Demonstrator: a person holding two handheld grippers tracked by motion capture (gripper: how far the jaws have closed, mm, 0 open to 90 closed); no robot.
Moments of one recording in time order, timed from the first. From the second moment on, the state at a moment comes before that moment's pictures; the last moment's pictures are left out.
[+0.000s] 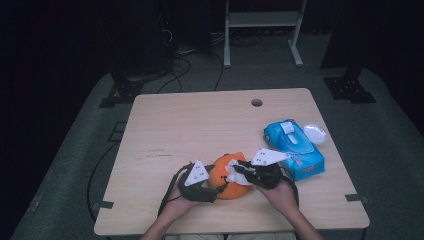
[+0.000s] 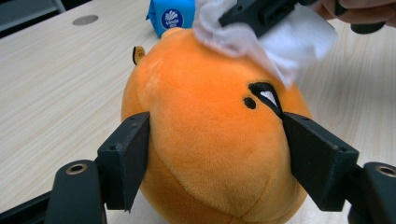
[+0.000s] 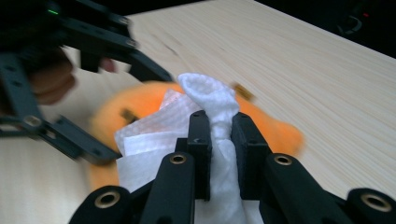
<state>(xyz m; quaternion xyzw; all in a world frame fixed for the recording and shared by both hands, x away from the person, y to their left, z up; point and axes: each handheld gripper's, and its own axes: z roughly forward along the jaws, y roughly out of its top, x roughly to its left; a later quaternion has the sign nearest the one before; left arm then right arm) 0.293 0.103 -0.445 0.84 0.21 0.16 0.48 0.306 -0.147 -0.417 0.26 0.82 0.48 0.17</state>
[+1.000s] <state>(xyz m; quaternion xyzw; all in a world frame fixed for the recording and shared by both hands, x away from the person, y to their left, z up) 0.296 0.110 -0.447 0.82 0.23 0.14 0.50 0.309 -0.152 -0.421 0.27 0.82 0.49 0.15</state>
